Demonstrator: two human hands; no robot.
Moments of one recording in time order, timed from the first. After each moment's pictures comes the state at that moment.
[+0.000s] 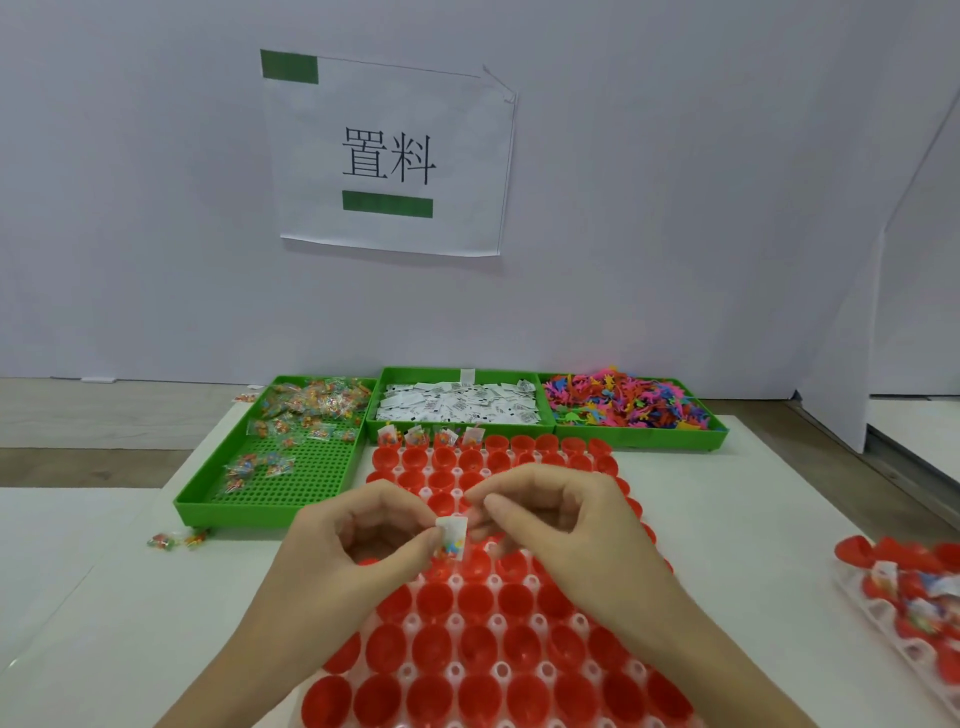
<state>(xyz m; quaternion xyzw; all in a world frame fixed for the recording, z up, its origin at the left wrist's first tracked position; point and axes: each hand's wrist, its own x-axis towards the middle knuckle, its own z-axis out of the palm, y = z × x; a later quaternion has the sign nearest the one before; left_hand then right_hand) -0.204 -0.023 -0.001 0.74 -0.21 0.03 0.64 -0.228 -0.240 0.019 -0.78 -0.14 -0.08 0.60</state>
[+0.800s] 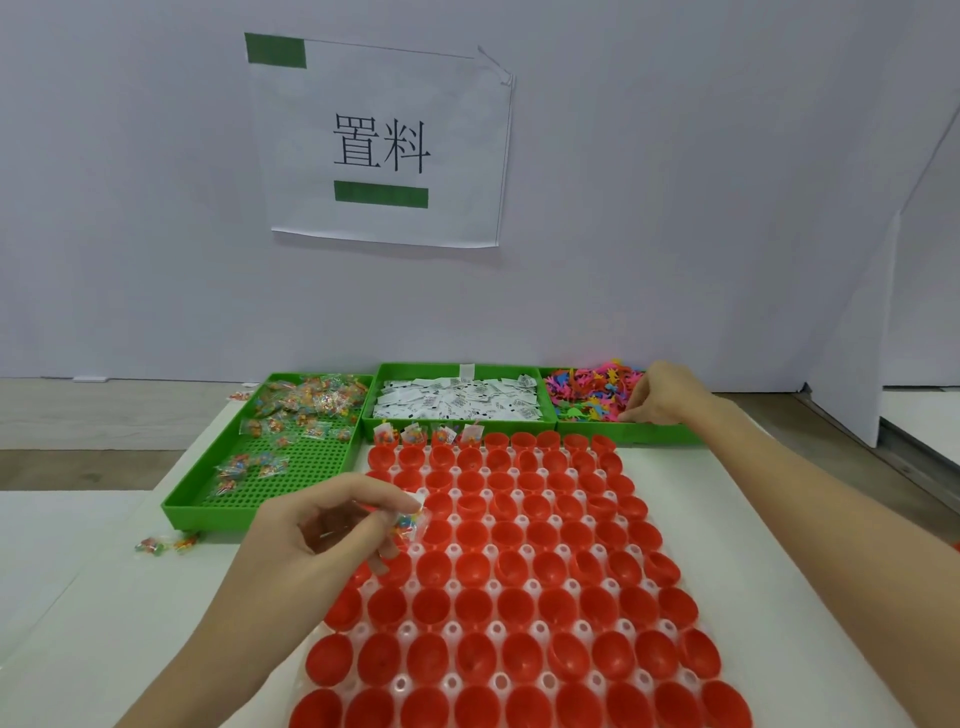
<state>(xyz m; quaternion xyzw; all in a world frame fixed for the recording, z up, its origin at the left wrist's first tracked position) -0.196 -0.013 0.003 0.76 -0.16 0.06 0.63 -0.045 -0.411 0.025 -0.98 0.15 -0.01 0.12</state>
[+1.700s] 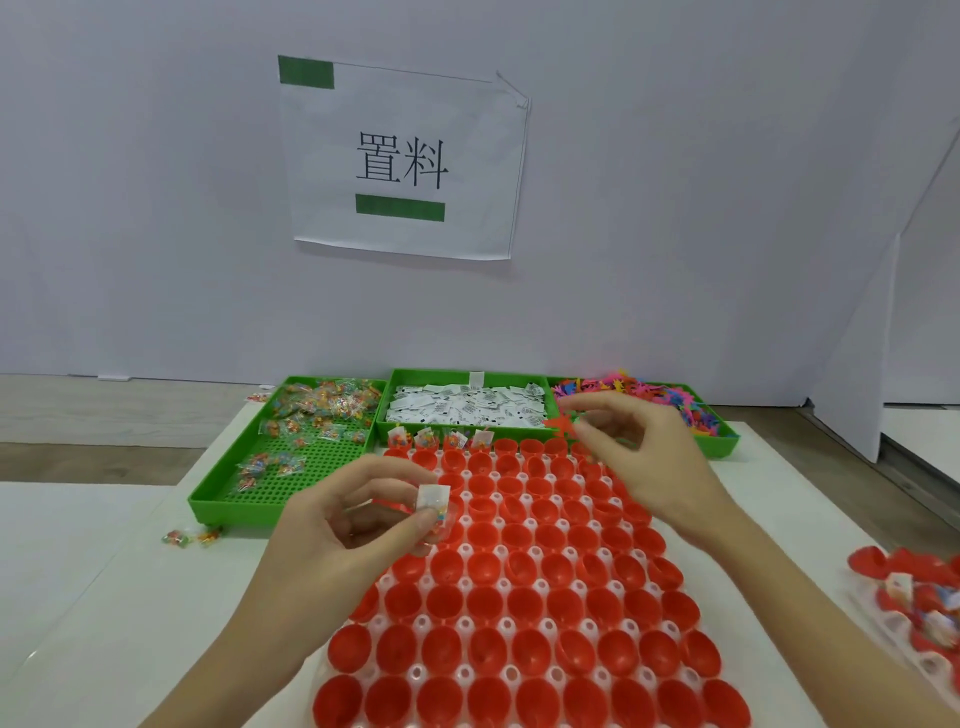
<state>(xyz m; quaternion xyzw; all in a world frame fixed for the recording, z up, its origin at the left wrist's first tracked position) -0.204 -0.018 0.013 0.71 -0.16 0.03 0.69 -0.170 -0.311 0.030 -0.86 -0.09 -0.21 0.45</state>
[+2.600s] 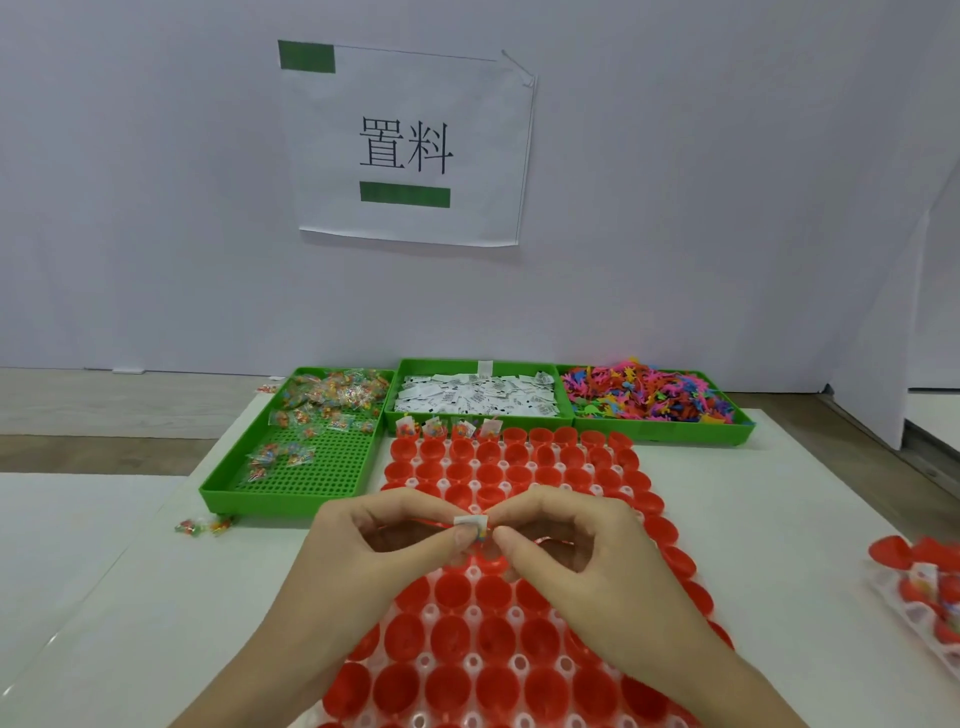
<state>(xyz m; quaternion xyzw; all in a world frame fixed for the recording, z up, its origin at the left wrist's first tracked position) -0.211 -0.030 0.003 0.70 -0.15 -0.04 0.70 -0.242 -0.236 0.008 -0.81 -0.16 -0.08 0.56</state>
